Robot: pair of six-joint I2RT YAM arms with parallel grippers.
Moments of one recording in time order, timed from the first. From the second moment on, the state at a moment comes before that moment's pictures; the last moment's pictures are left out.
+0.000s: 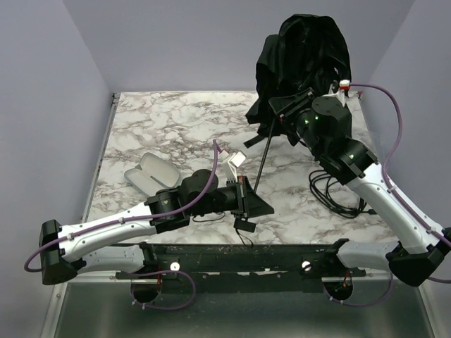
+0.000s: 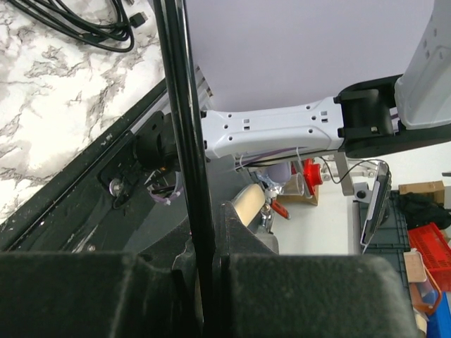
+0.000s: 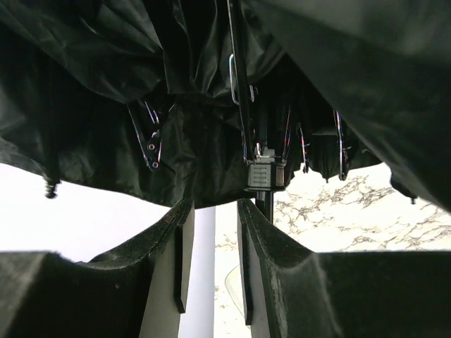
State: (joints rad) left arm -1.18 1.05 0.93 -0.06 0.15 -1.06; right arm 0.67 1.22 1.41 -0.33 0.43 1.02
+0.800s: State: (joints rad) left arm -1.19 1.02 0.94 -0.10 0.13 -1.01; right arm 0.66 1.22 1.49 -0.46 0.44 0.97
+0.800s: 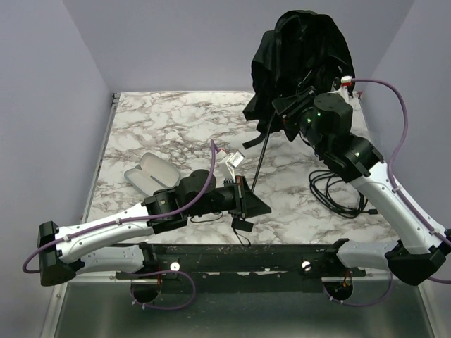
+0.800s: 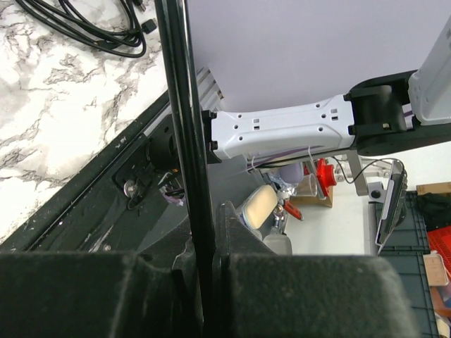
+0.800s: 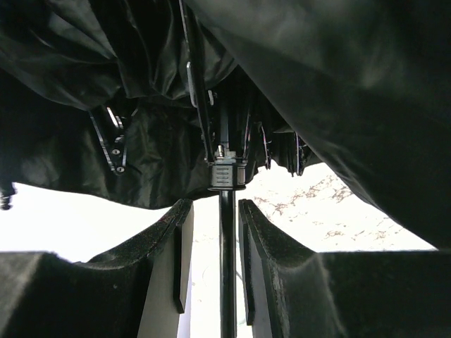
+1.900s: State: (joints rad) left arm -1.30 1.02 0.93 -0.02 -0.07 -1.00; right arm 0.68 1.30 1.50 -0.32 0.50 0.87
